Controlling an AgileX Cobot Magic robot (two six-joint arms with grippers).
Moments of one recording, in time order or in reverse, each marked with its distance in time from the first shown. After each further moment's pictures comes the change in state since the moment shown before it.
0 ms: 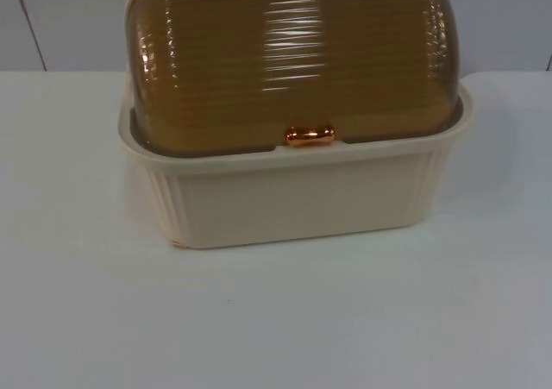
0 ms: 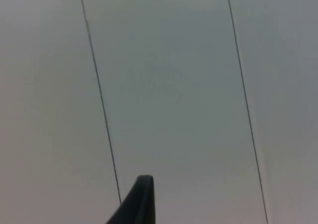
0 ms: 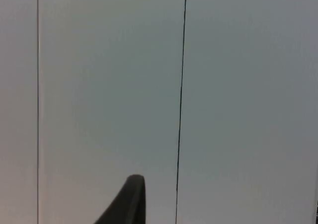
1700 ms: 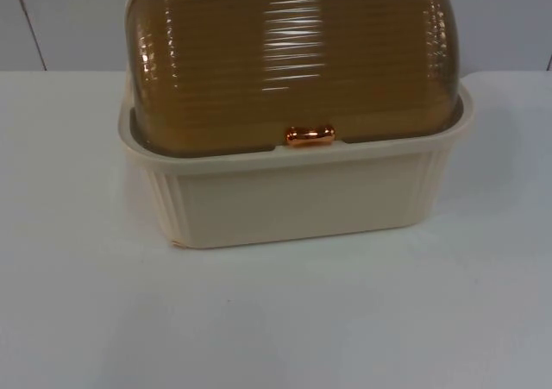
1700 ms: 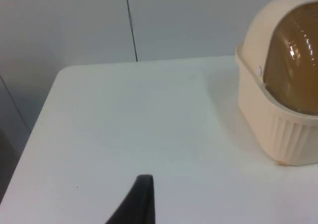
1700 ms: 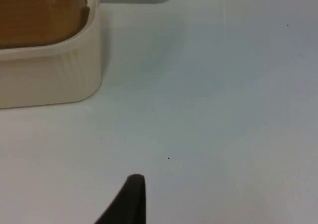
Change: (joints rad) right arm 0.077 0.004 0.629 0.019 0.158 0.104; left arm 0.000 0.001 0.372 0.159 0.337 -0.178
